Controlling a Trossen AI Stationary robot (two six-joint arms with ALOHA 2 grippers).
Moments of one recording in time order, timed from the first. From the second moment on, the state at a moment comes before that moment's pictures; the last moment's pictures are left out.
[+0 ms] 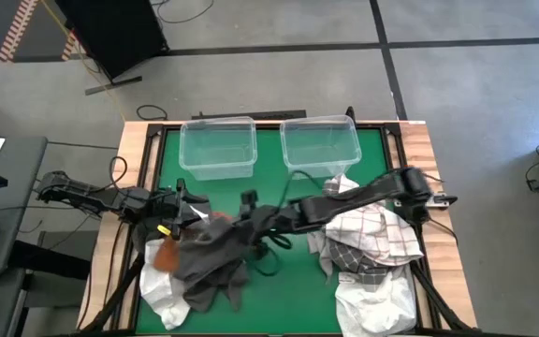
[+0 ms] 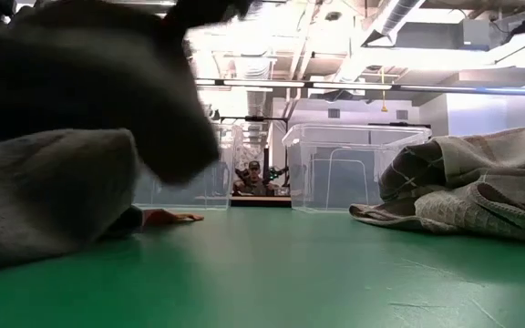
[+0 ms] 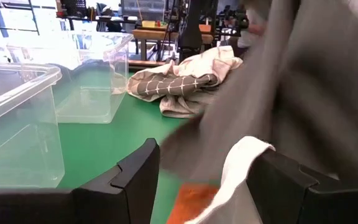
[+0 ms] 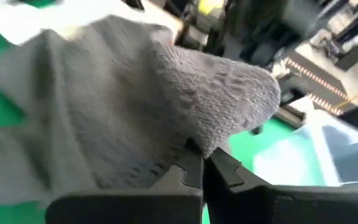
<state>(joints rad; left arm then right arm) -0.22 0.17 0.01 0.07 -0.29 -0.08 0.23 1.93 1.64 -0.22 0.29 -0.39</state>
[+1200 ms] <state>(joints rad) -0.22 0.17 0.01 0.07 -0.29 -0.08 0.32 1.98 1.64 -0.76 0.18 -0.21</state>
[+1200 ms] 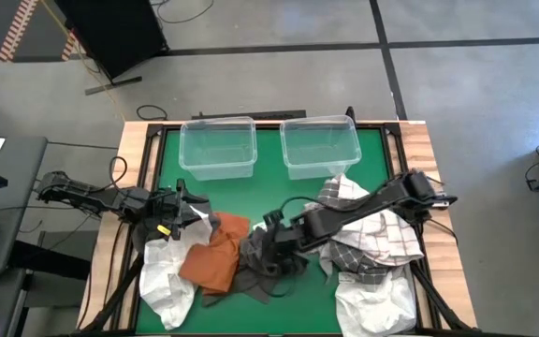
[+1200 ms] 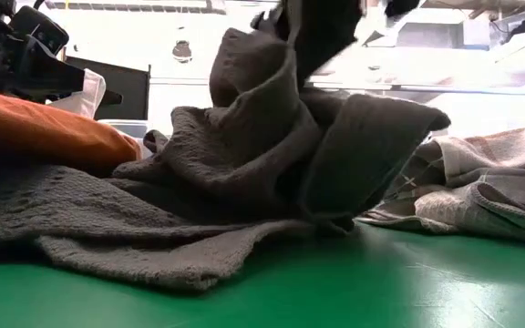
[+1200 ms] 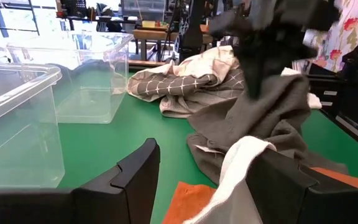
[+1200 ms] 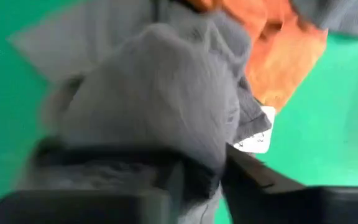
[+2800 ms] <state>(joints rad) -0.22 0.17 0.01 0.07 -0.29 -0.08 0.33 2.23 1.65 -0.60 0.06 -0.21</state>
